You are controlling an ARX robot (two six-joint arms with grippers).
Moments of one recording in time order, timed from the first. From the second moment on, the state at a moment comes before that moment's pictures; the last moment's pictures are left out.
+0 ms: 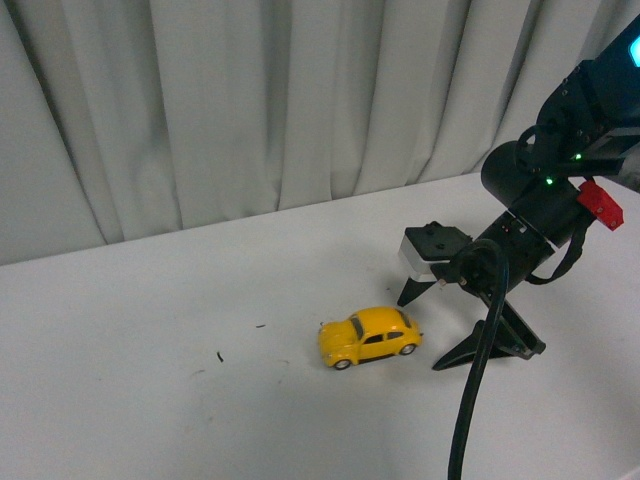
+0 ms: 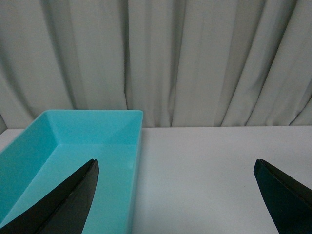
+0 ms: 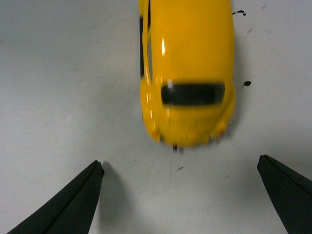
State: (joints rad) left arm 0.00 0.00 0.01 0.00 0.00 0.00; right arm -0.24 2.32 1.40 -0.68 -0.65 -1.73
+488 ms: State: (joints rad) left arm 0.00 0.00 0.01 0.00 0.00 0.00; right arm -0.24 2.32 1.40 -0.67 -0.65 -1.73
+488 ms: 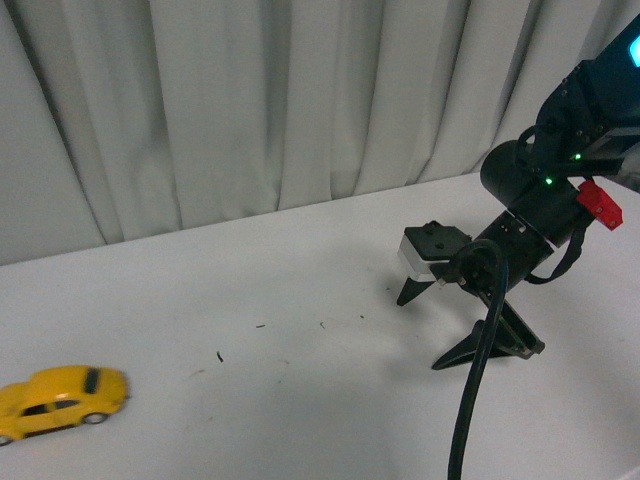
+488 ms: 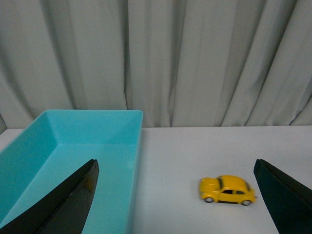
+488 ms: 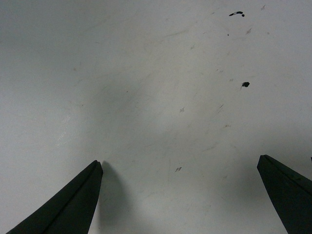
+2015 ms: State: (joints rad) left arm 0.00 0.00 0.01 0.00 0.00 0.00; right arm -0.07 1.80 1.20 0.10 -0.34 -1.26
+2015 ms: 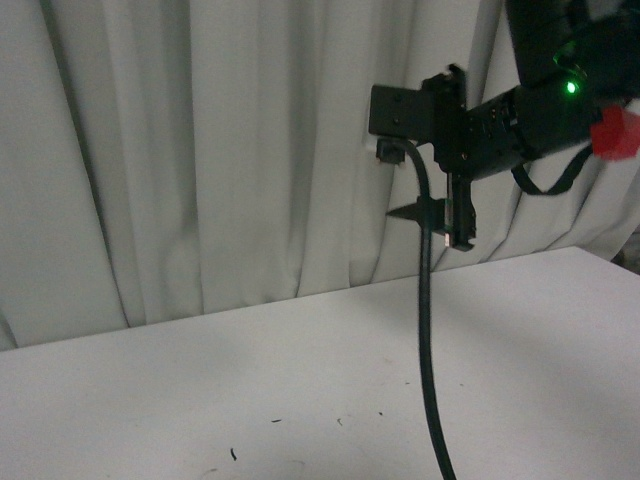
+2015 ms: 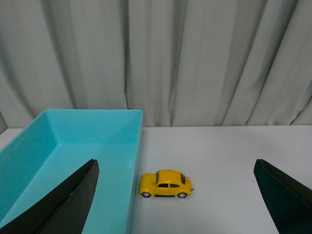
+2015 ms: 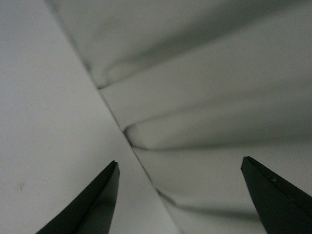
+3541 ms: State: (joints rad) left arm 0.00 0.00 0.01 0.00 0.00 0.00; right arm 0.01 0.63 0.01 0.61 0.00 -0.02
